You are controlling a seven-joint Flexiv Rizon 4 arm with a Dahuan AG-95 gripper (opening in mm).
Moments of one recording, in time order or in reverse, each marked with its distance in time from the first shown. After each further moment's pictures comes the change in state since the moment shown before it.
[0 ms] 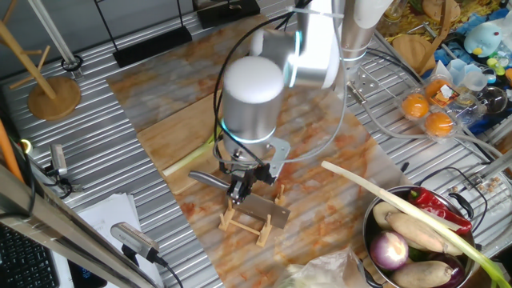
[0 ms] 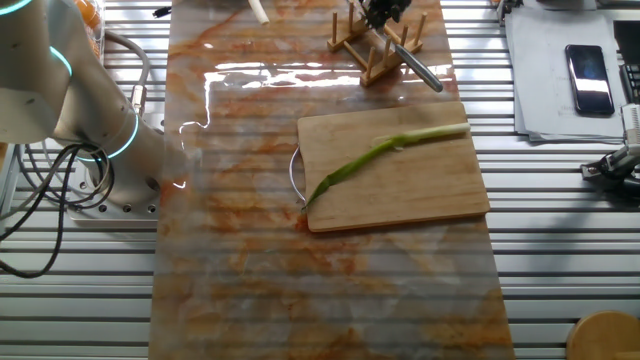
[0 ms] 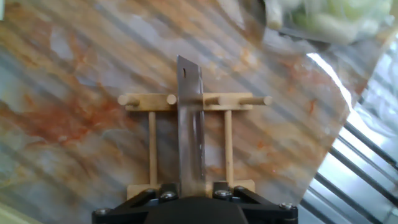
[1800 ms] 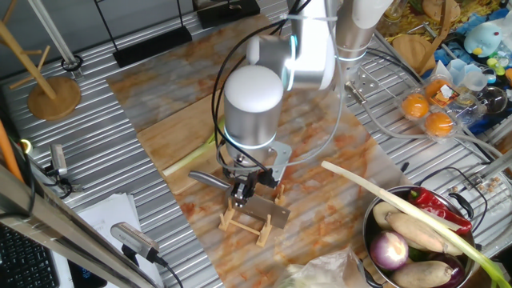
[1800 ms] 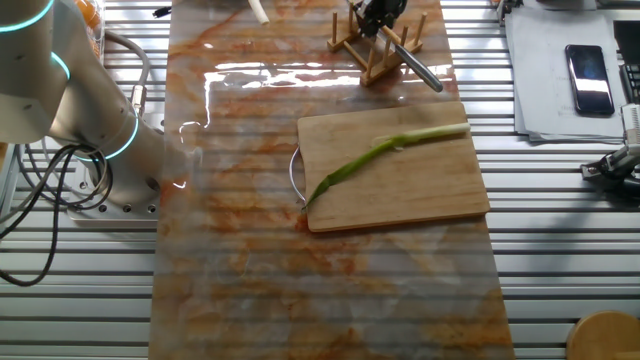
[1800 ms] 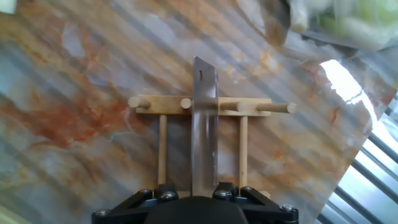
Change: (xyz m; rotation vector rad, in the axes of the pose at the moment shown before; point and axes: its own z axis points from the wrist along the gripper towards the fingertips) arm -0.004 0.008 0.026 -0.010 0.015 -0.012
